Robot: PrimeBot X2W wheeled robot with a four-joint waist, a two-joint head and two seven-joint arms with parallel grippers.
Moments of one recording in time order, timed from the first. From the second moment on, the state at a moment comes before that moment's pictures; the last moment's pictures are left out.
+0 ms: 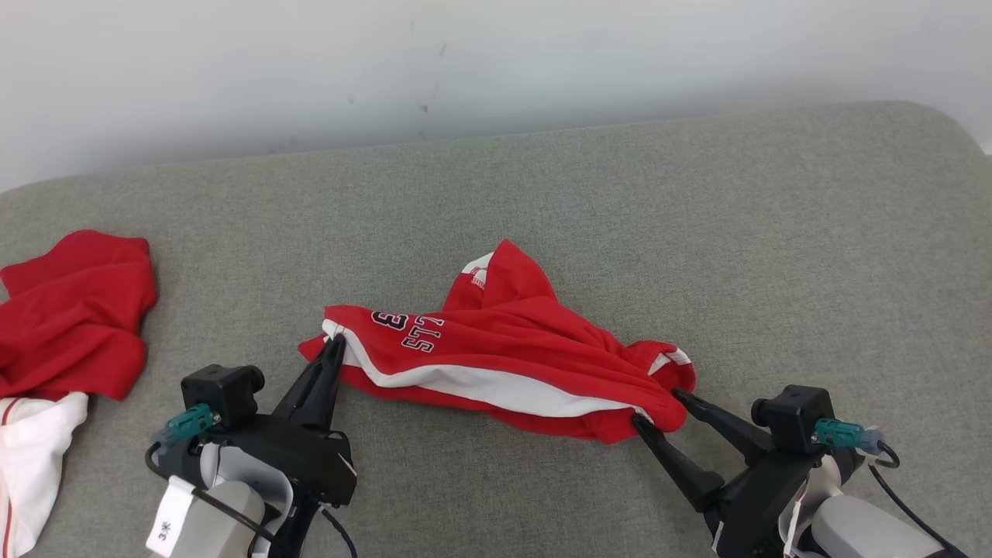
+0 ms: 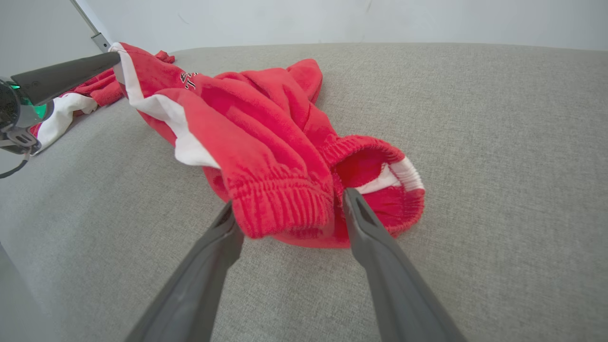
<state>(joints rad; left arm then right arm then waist) -0.48 0.24 -0.64 0.57 -0.69 -0.04 -0.25 -0.38 -0.46 0.80 0.35 0.80 0.12 -0.18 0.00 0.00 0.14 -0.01</state>
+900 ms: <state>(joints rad) -0.45 0.22 -0.62 0.53 -0.65 -0.03 -0.25 -0.34 -0.46 0.80 0.26 0.96 0.12 -0.09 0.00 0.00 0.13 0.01</state>
